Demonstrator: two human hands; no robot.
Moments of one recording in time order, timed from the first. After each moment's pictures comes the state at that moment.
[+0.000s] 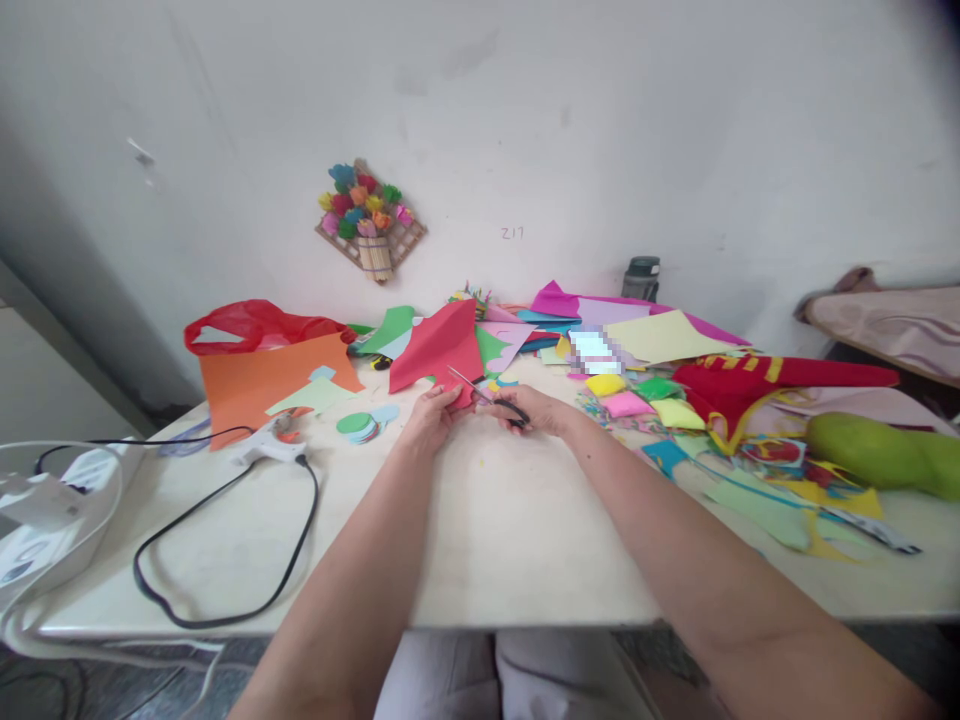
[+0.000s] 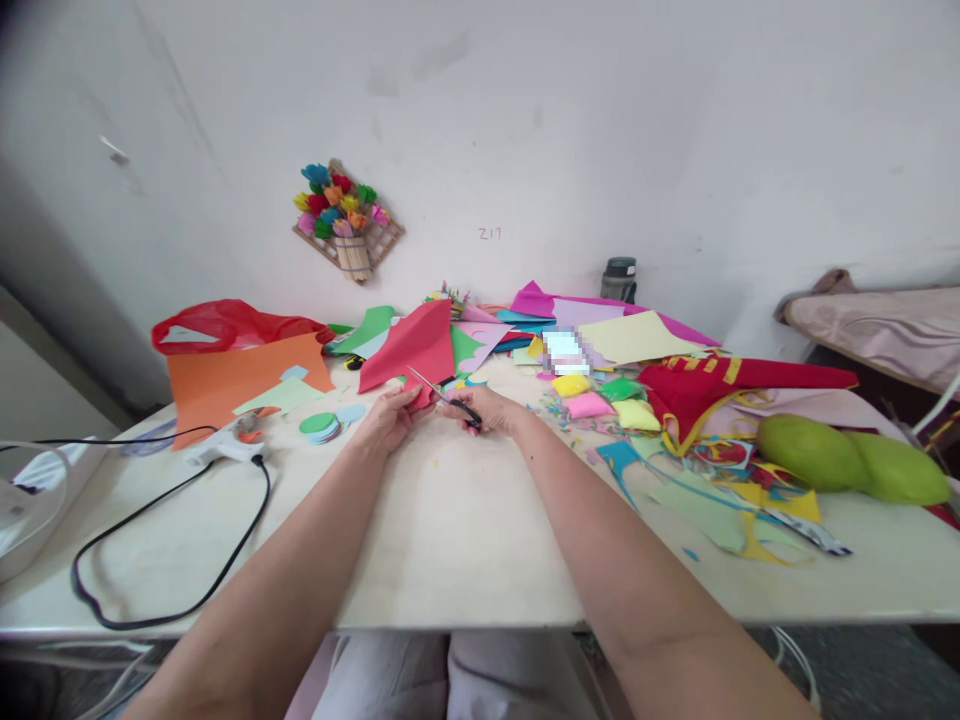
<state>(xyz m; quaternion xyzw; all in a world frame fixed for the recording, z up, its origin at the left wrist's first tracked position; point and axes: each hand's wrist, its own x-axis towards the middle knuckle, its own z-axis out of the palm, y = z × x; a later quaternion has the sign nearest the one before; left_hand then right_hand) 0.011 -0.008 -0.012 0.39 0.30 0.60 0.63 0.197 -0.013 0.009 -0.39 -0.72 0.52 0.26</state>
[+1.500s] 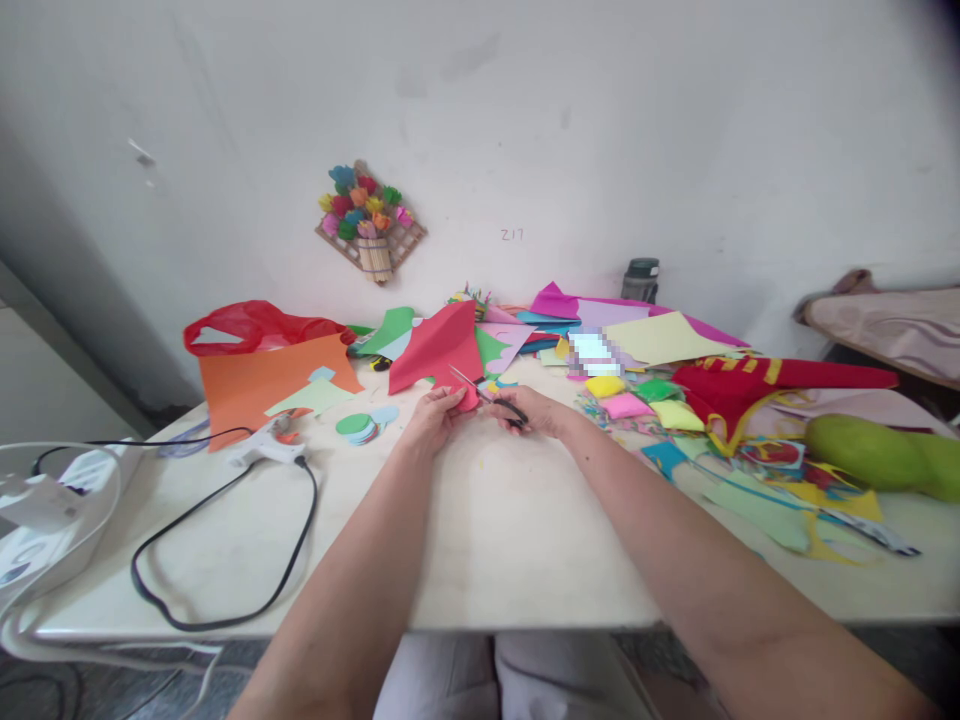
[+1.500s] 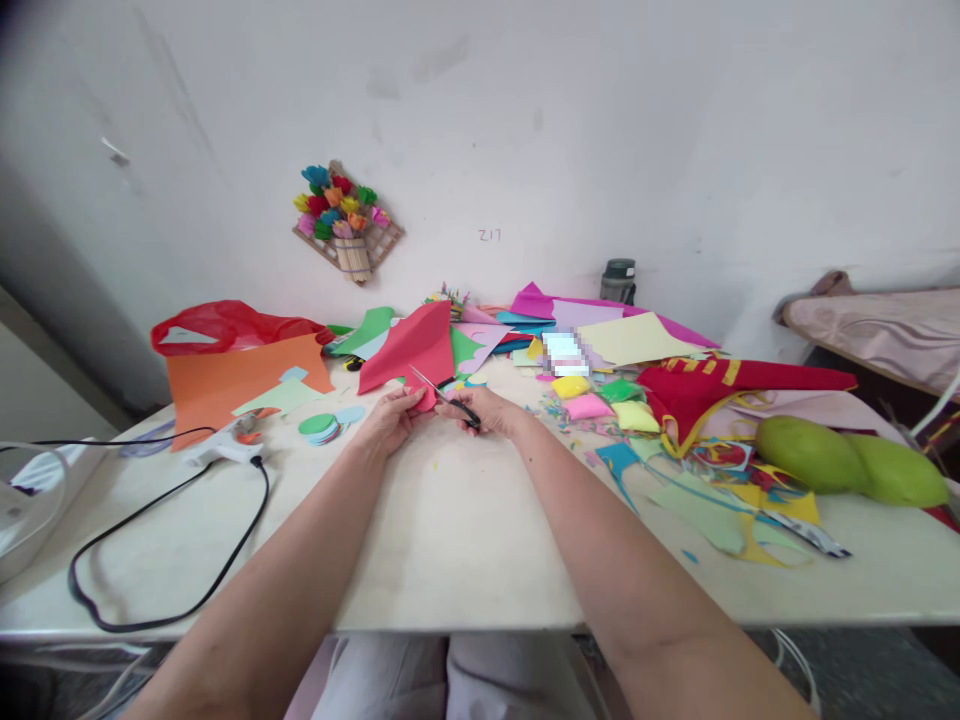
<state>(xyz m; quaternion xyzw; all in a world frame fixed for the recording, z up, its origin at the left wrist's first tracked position) 0.011 -0.009 -0.014 0.41 0.30 0.57 0.64 0.196 -0.017 0.012 -0.40 -0.69 0.53 0.28</state>
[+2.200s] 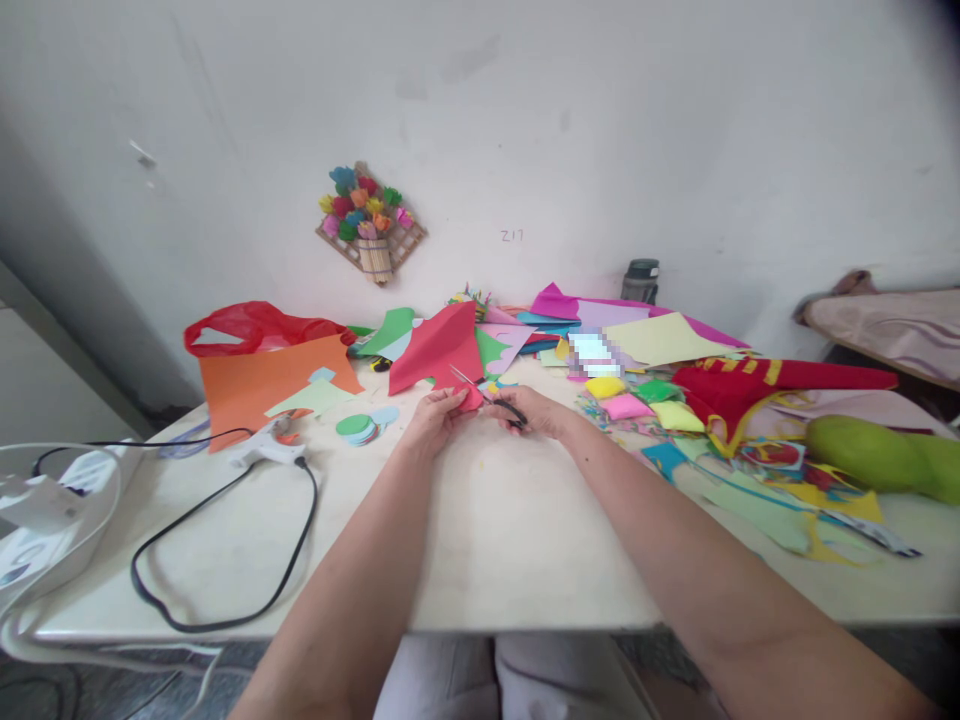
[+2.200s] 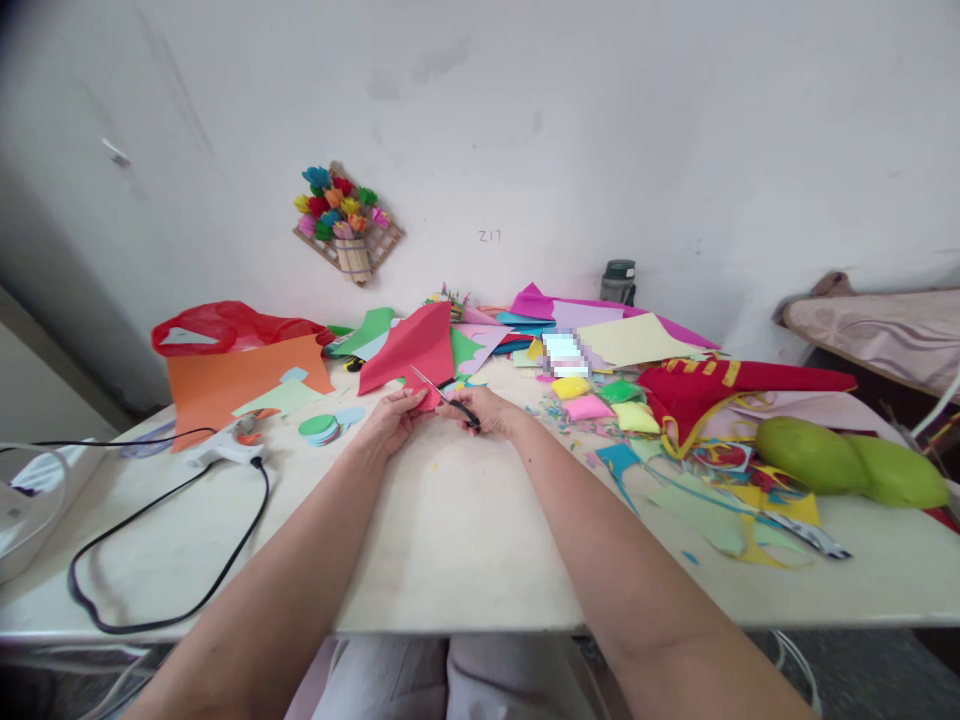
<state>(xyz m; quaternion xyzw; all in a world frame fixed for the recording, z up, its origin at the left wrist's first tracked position) 0.011 -0.008 -0.015 0.42 0.30 0.57 0.64 0.191 -0.019 0.015 -0.40 -0.68 0.54 0.30</state>
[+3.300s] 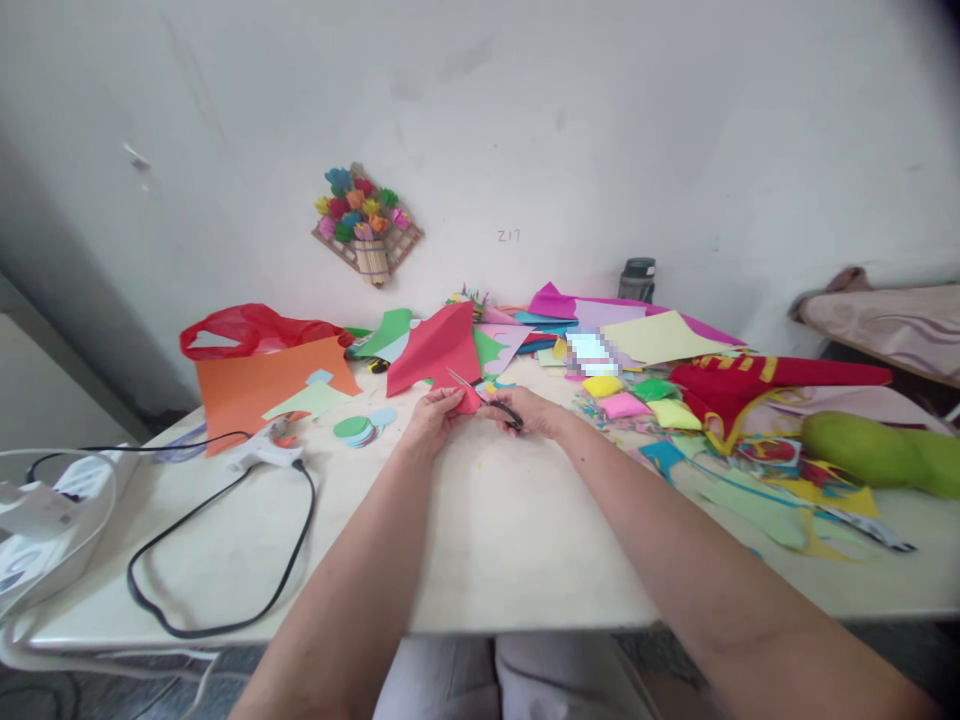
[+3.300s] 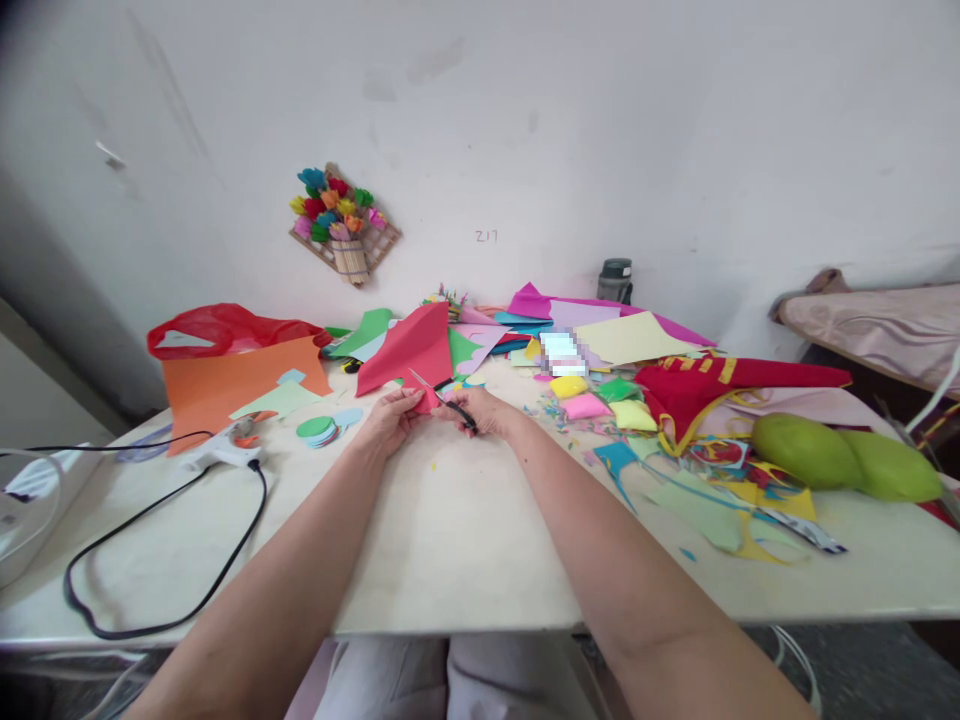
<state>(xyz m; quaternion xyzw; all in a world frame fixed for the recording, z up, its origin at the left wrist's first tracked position) 0.014 -0.011 -0.012 0.41 0.32 0.58 0.62 0.190 -0.019 0.013 -0.42 -0.67 0.53 0.29</state>
